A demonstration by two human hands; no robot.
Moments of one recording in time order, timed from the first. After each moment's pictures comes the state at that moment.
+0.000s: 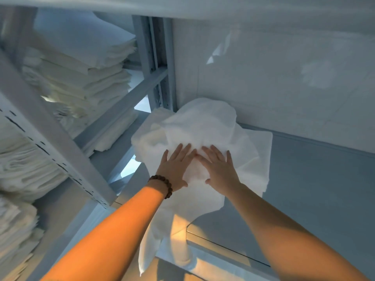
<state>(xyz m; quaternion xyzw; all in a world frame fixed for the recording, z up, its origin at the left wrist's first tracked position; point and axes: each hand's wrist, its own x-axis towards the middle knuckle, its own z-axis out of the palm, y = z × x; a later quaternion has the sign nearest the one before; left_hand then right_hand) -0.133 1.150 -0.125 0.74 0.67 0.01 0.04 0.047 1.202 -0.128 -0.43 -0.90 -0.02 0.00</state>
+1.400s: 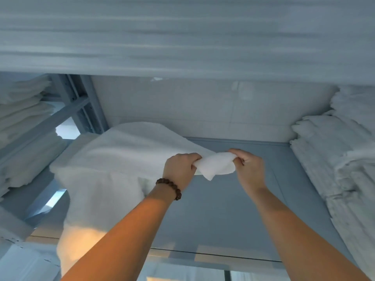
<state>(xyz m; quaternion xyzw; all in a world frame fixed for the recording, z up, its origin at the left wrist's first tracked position) 0.170 1.146 -0.025 0.76 0.59 0.26 0.07 0.368 1.153 -0.033 -0.56 -0.64 0.16 0.49</state>
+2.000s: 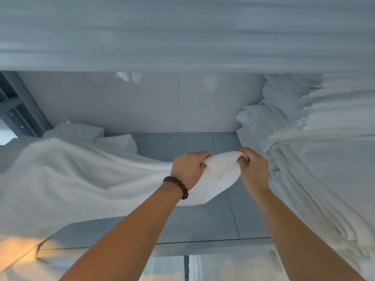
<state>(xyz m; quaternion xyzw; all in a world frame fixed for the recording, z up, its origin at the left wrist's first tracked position) 0.394 1.123 -0.022 0.82 0.50 0.26 0.11 0.585 1.101 -0.034 -0.64 -0.58 0.11 0.50</state>
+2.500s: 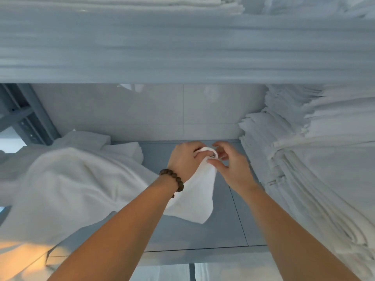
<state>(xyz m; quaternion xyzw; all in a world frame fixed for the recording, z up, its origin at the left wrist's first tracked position) 0.362 1.128 0.019 0.76 0.46 0.41 0.22 0.522 1.103 -0.002 -0.54 -0.68 0.18 0.46</state>
